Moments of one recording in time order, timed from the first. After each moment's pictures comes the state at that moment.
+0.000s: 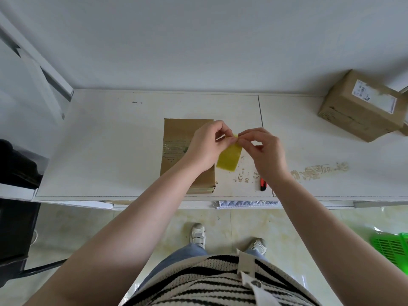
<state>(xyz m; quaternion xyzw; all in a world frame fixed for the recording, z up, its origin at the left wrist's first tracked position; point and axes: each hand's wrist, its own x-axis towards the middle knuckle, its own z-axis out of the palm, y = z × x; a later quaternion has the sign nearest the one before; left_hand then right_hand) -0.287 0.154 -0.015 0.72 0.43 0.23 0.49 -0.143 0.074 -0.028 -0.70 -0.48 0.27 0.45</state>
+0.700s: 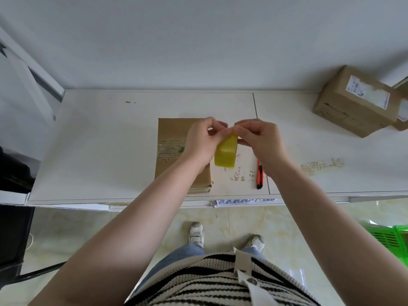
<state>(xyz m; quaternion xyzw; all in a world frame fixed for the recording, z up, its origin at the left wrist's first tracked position) -0.275 0.155 -0.018 0.58 0.47 0.30 0.60 -0.134 0.092 -0.014 -0.68 -0.35 0.39 0.51</state>
